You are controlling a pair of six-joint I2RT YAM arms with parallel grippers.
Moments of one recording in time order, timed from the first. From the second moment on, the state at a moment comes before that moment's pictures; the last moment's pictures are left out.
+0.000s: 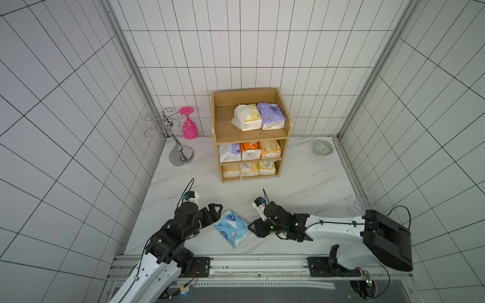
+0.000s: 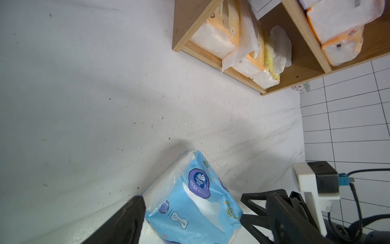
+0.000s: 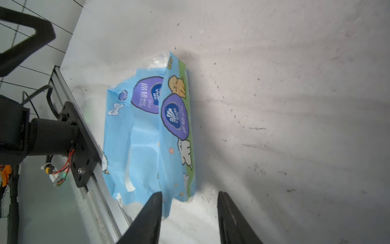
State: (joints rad) left arm -0.53 0.40 0.44 -0.69 0.06 -0.94; right arm 1.21 1.45 0.58 0.10 -0.14 0.65
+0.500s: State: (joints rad) left arm -0.85 0.59 0.32 -0.53 -0.14 -1.14; right arm 1.21 1.51 0.62 0.18 -0.17 0.68
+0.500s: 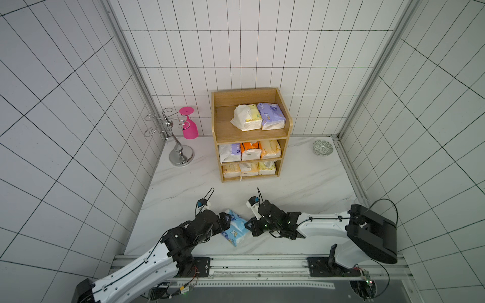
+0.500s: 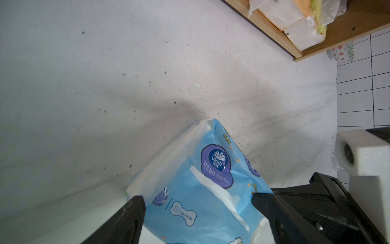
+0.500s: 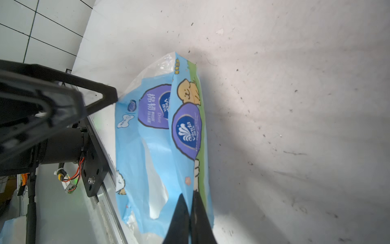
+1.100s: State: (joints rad) left arm -0.89 0.85 0.32 -0.21 -0.18 -1.14; right arm 1.21 1.24 0.40 0.19 -0.03 0.77
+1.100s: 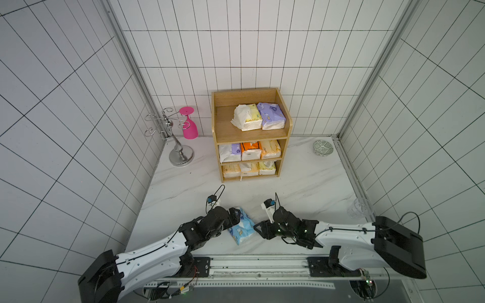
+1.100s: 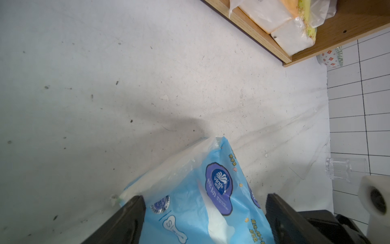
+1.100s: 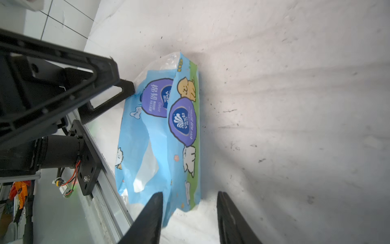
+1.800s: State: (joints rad) left arm -0.90 0.58 0.27 -0.46 -0.16 -1.12; right arm 1.26 1.47 0.52 0.18 -0.05 0.78
